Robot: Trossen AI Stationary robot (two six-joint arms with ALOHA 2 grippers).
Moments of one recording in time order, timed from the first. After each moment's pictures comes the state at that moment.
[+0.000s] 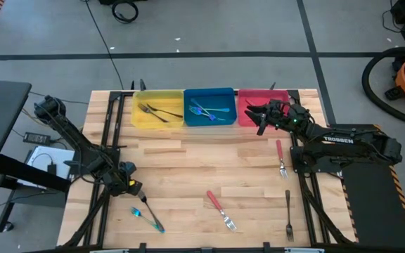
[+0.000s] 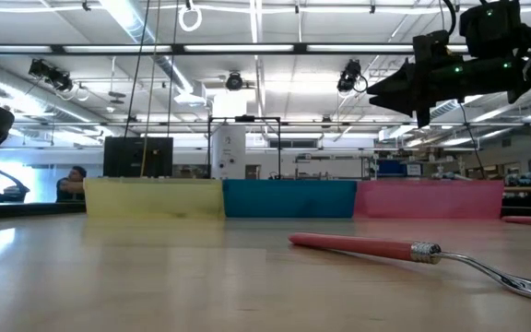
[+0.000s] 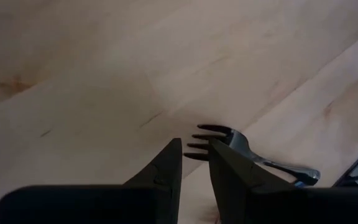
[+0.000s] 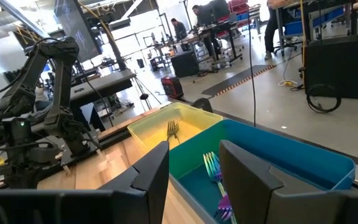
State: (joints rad) left arm -0.83 0.90 0.27 -0.39 -0.19 -1.92; right arm -0.53 0.82 0.21 0.63 -0.10 0.29
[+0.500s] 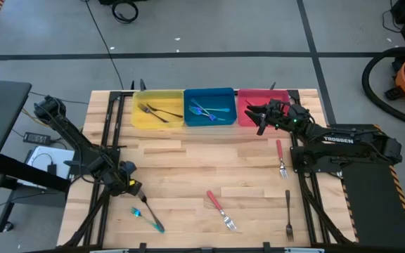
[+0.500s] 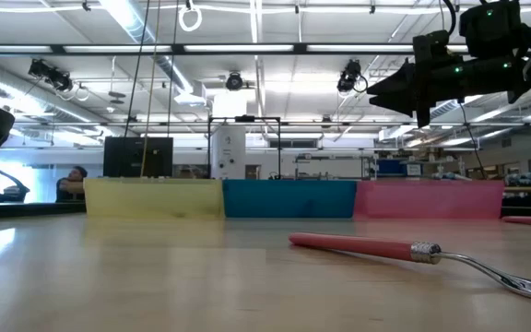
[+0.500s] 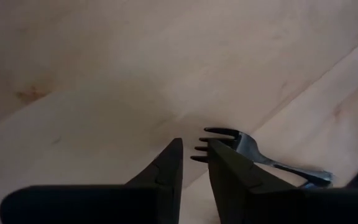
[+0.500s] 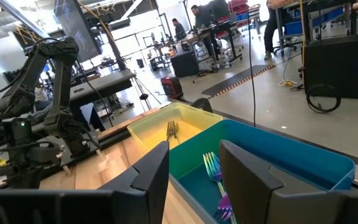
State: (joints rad) left arm -0.83 0.90 0.27 -0.42 -0.19 -1.90; right arm -0.53 0.82 0.21 0.63 -0.10 0.29
